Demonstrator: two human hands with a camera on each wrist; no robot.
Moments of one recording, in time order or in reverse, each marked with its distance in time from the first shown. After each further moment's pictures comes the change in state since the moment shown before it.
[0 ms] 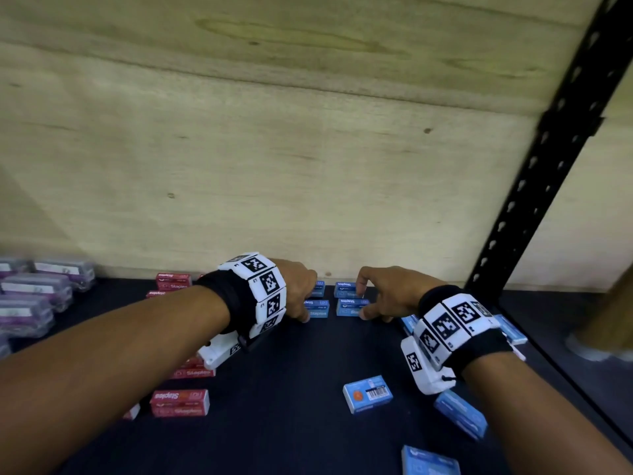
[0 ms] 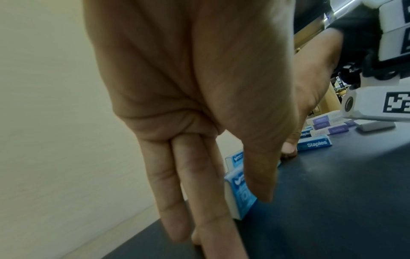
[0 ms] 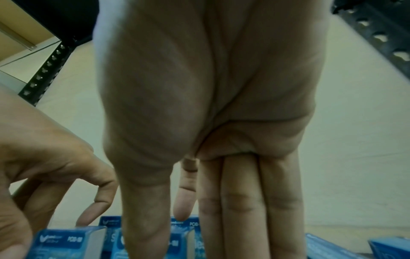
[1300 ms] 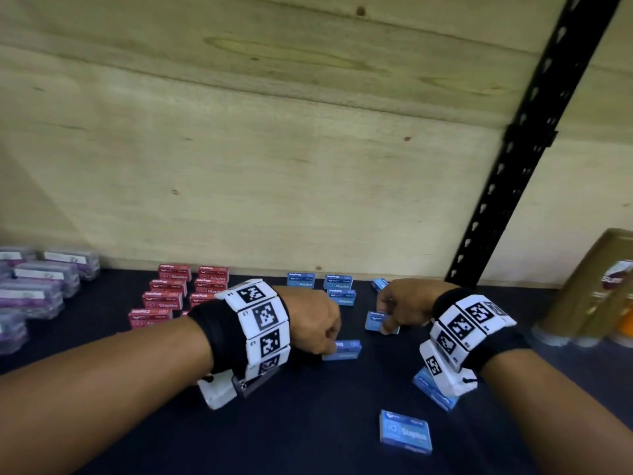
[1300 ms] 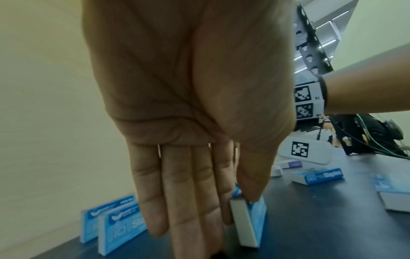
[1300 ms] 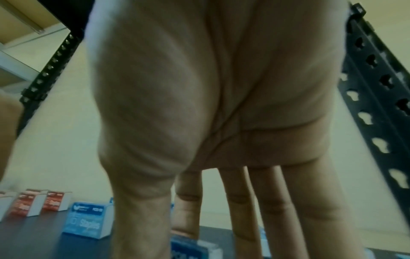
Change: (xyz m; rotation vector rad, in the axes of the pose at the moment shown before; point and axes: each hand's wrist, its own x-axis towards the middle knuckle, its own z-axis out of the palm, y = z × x) left_hand -0.051 0.059 0.016 -0.015 -0.008 0.264; right_hand -0.046 0.018 0.005 -0.206 -0.051 0.098
